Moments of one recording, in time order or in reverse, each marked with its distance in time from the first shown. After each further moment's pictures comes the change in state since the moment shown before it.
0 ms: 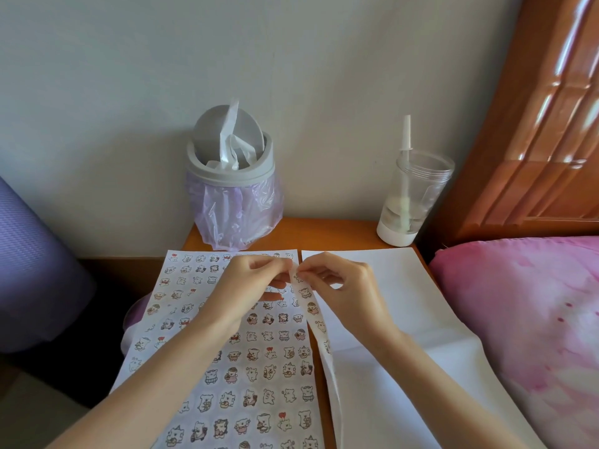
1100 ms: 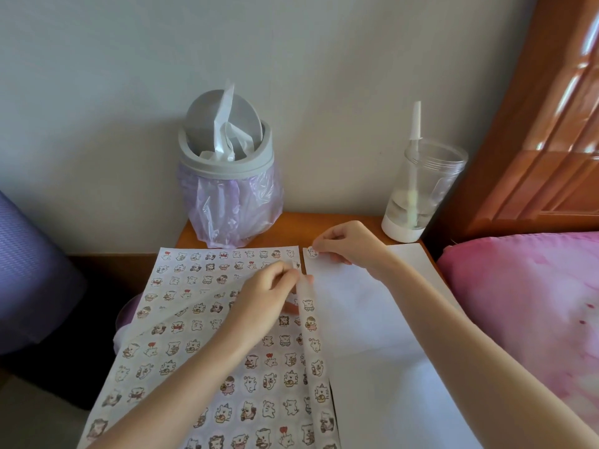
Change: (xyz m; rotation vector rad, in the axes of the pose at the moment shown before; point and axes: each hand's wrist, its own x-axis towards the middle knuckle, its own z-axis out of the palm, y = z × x) left_hand 0.014 -0.034 0.016 0.246 -0.065 0.192; right_hand 0.074 0.052 -0.012 0.025 -0.269 0.628
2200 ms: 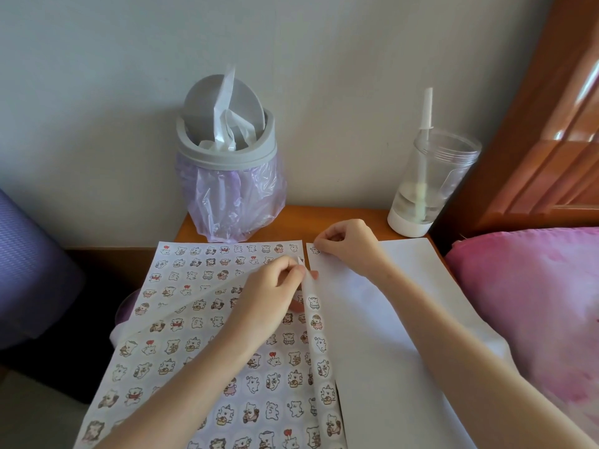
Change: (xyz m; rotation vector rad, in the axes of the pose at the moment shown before) left_hand 0.003 -0.005 0.003 0.036 0.021 0.021; right_hand 0.016 0.024 0.019 -0.107 0.152 -0.085
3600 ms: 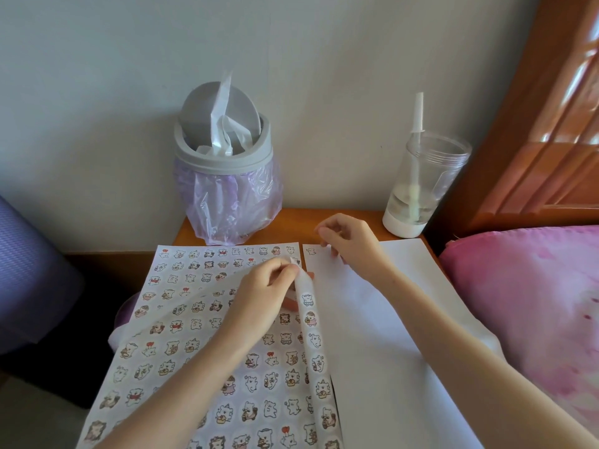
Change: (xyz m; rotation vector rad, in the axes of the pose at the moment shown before) left_hand -0.001 0.000 -0.001 -0.079 0.010 -0.030; right_hand -0.016 -0.008 -0.009 0.094 0.039 -0.117
